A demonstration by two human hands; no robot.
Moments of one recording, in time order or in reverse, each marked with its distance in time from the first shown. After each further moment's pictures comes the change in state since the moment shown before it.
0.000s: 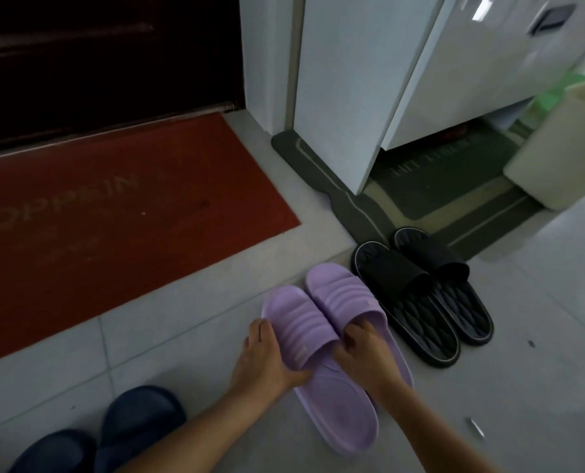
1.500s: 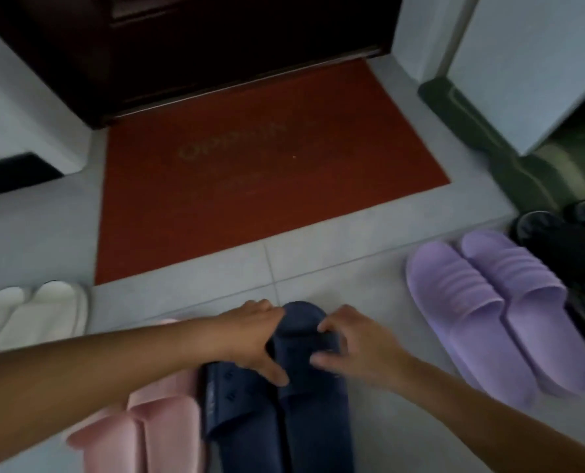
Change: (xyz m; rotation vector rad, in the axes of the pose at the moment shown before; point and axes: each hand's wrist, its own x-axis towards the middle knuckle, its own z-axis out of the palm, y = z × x) left_hand -0.106 -0.173 -0.170 0.351 -0.506 0.128; right_hand -0.088 -0.195 0.083 -0.038 -0.600 -0.424
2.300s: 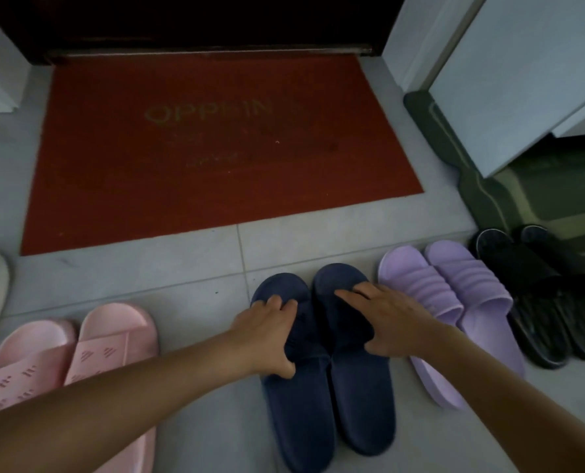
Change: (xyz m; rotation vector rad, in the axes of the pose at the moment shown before) left_hand 0.046 0.039 0.039 -0.028 0.236 -0.070; right_hand 0.008 0.051 -0.065 -0.707 -0.228 -0.005
